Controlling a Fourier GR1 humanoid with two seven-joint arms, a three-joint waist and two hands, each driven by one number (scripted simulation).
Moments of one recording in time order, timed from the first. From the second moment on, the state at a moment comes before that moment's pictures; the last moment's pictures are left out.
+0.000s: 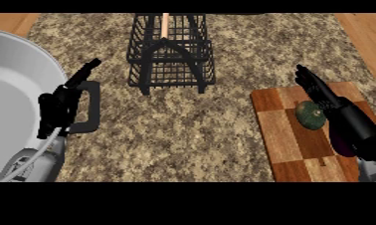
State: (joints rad) left arm -0.17 0.41 -0.19 -1.48 0.11 0.27 0.10; right arm -0.06 -0.58 0.20 -1.67 -0.24 0.12 -0.10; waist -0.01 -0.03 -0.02
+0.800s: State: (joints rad) left arm -0.12 0.23 -0.19 -1.43 0.14 -0.05 0.06; right arm -0.31 -0.31 0.04 -1.29 -0.11 -0.35 -0.12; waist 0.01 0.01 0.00
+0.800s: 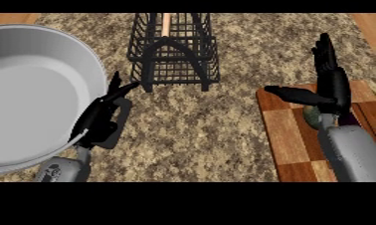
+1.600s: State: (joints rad) left arm -0.10 0.20 -0.13 -1.41 0.10 -0.04 -0.03; right arm -0.38 -0.86 0.33 -1.56 0.23 0.09 0.63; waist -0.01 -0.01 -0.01
